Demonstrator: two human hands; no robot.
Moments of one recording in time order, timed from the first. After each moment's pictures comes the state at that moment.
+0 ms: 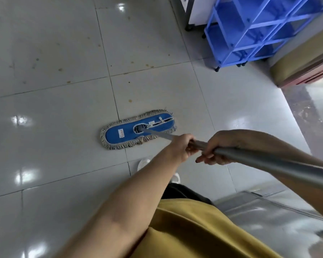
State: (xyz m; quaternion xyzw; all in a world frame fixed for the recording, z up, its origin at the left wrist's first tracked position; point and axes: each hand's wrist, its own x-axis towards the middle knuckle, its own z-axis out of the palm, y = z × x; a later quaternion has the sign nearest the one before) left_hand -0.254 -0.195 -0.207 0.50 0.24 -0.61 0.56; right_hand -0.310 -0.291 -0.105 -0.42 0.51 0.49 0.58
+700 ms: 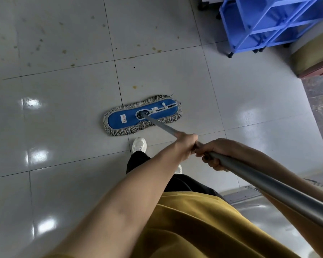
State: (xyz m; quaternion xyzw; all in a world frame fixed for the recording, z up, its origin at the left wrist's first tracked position) left_hand -0.271 -0.215 -0.246 0.62 0.20 -0.60 0.47; right_hand -0.323 -0.287 -0.146 -0.45 0.50 0.47 0.57
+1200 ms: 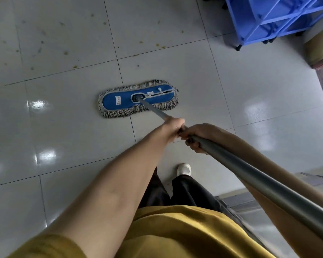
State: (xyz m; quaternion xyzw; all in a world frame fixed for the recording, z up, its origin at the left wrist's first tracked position) left_hand -0.170 -0.201 -0.268 0.69 0.15 -0.56 0.43; right_hand -0.235 -0.265 -0.183 -0.42 0.50 0.41 0.64
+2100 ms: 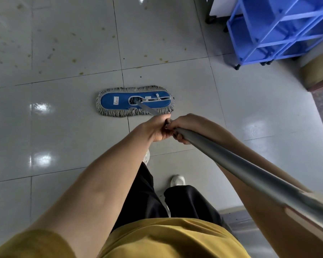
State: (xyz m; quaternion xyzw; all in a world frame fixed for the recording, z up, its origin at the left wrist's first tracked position) left_hand -0.148 -0.191 -0.256 0.53 0.23 -0.61 0.54; right_hand -0.207 -0.274 -0.174 -0.53 0.44 0.43 0.58
